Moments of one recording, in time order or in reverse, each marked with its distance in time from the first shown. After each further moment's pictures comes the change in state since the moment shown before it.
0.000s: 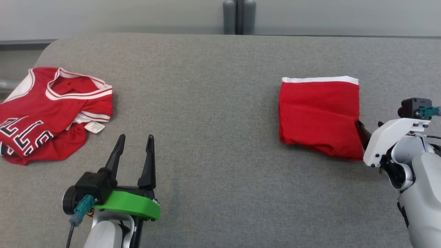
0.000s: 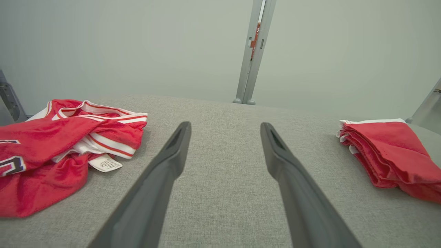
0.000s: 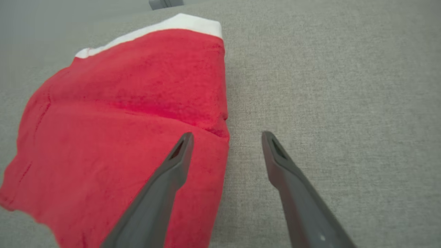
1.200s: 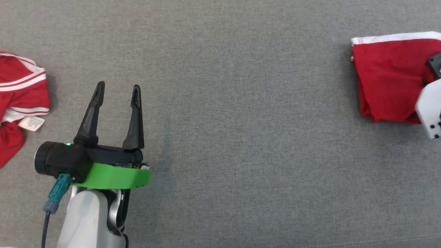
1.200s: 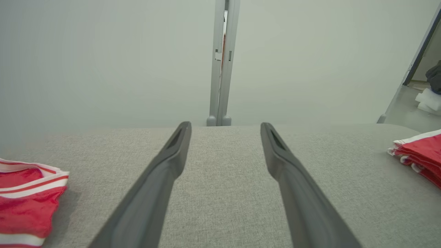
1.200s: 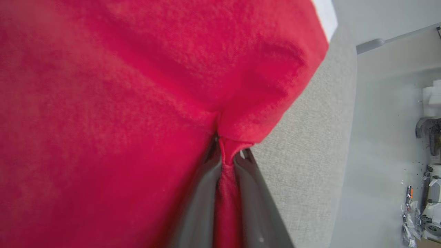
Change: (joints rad) left arm -0.107 0.007 0.031 -0.208 0.072 -0.003 0.000; right arm -0.228 -0.434 0.455 -0.013 -0.139 0.000 0.107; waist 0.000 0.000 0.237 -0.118
